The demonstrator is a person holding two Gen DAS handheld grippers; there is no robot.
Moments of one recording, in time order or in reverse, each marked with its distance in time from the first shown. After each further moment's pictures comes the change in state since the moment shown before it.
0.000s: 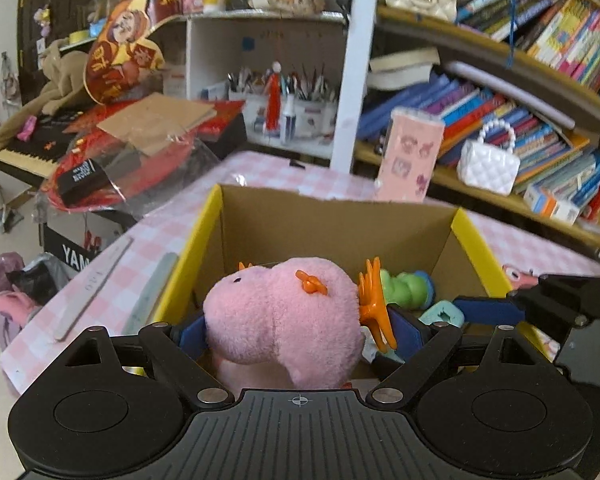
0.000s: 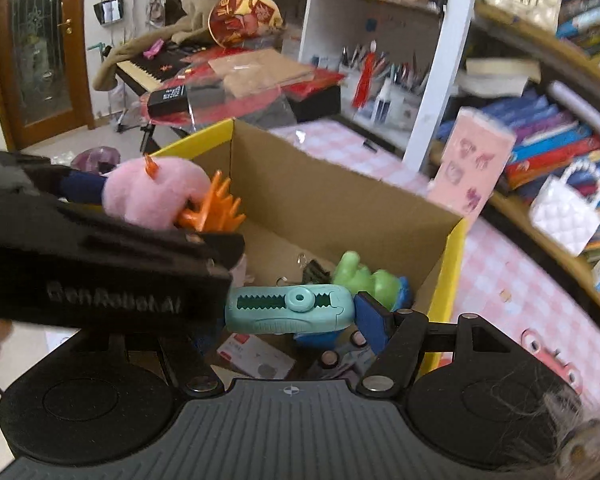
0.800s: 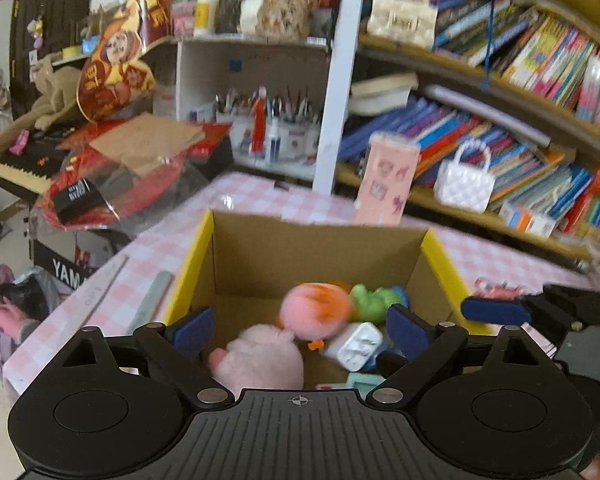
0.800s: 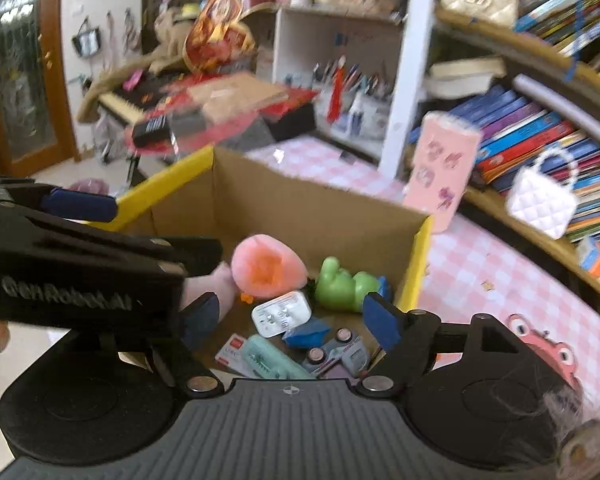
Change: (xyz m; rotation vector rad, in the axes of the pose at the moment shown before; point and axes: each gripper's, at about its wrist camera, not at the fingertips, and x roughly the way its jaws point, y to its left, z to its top) left arm -0.041 -0.001 0.007 -0.011 -0.078 -0.055; right arm -0.038 -0.004 -0.008 0.088 -0.100 -0.050
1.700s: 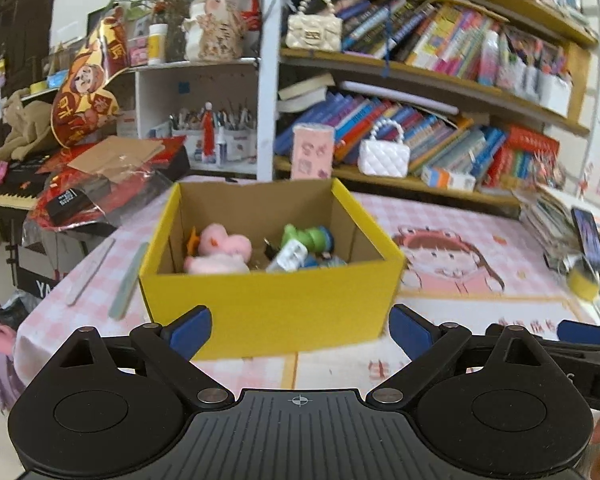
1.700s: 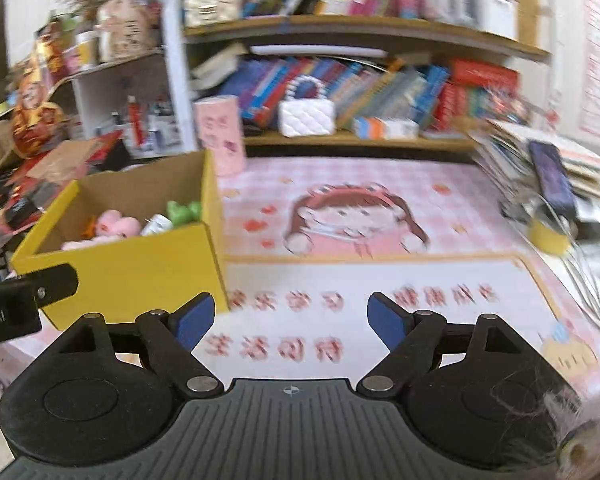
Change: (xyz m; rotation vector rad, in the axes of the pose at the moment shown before) left arm -0.108 -0.025 -0.088 0.154 -0.030 -0.116; right arm -0.159 0.031 -0.125 0.517 -0.042 -0.490
